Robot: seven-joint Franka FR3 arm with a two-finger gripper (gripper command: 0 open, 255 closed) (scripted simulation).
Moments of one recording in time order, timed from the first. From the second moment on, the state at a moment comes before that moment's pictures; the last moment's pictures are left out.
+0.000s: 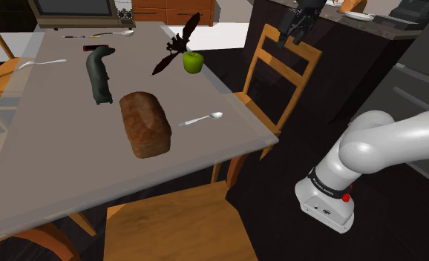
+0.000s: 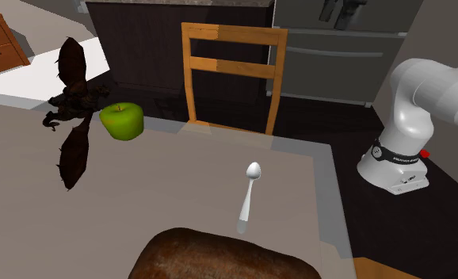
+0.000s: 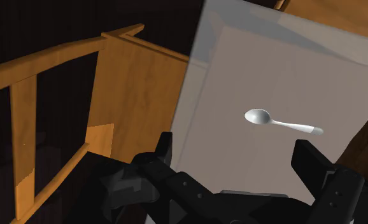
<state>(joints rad) 0.00 -0.79 -0.02 -2.26 -0.03 1.61 0.09</state>
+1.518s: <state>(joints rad) 0.02 -0.46 0.18 -2.69 0.04 2.49 0.38</state>
